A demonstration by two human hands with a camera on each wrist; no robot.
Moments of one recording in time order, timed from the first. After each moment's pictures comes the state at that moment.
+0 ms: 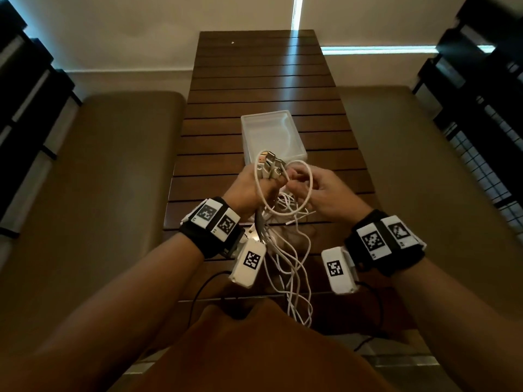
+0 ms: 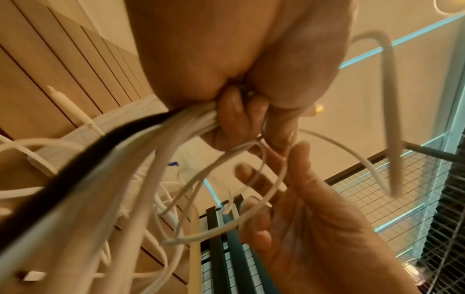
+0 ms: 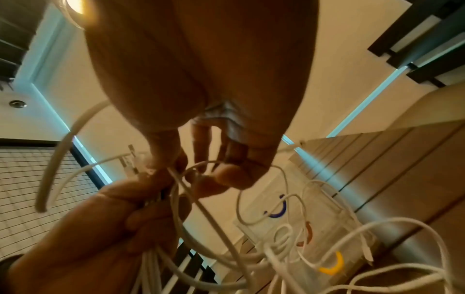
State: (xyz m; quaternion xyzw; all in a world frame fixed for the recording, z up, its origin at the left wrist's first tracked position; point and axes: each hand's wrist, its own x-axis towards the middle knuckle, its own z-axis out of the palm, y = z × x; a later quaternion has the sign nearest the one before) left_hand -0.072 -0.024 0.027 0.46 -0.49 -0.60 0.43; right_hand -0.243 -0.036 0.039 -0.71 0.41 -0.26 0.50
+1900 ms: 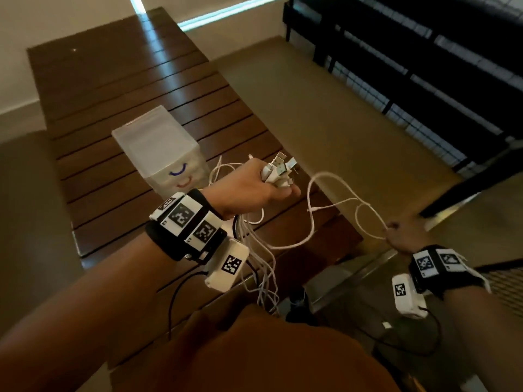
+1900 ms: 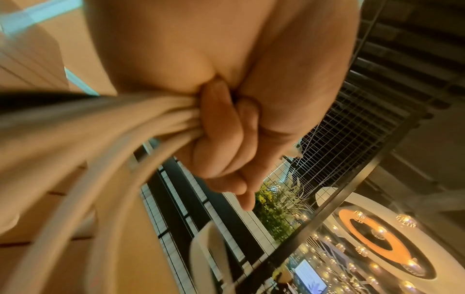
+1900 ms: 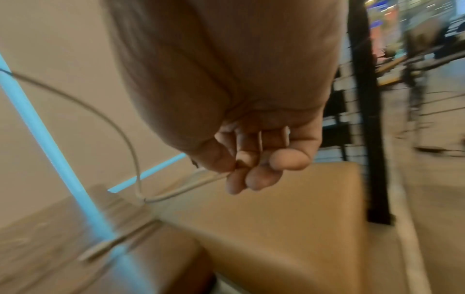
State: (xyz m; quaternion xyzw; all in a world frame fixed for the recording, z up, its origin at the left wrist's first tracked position) left_hand -0.196 -0.013 0.066 0.36 -0.73 -0.58 0.06; right_hand -0.504 0.138 -0.084 -0.35 0.87 -0.06 0.34
